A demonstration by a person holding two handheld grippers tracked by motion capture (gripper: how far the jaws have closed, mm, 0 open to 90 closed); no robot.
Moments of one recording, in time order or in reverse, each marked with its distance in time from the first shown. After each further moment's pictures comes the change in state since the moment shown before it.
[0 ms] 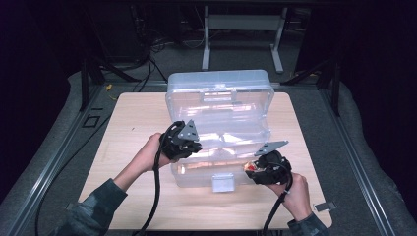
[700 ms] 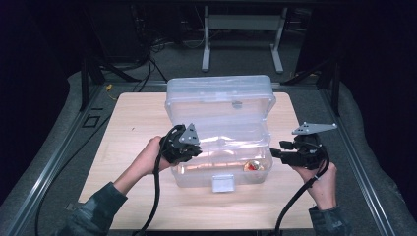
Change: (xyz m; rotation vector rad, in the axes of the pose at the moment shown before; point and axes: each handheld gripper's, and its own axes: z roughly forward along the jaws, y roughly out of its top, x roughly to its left) left arm -0.007 -0.003 0.001 0.021 -0.005 -0.004; right arm -0.056 -0.001 -0.063 -0.198 -0.048 0.157
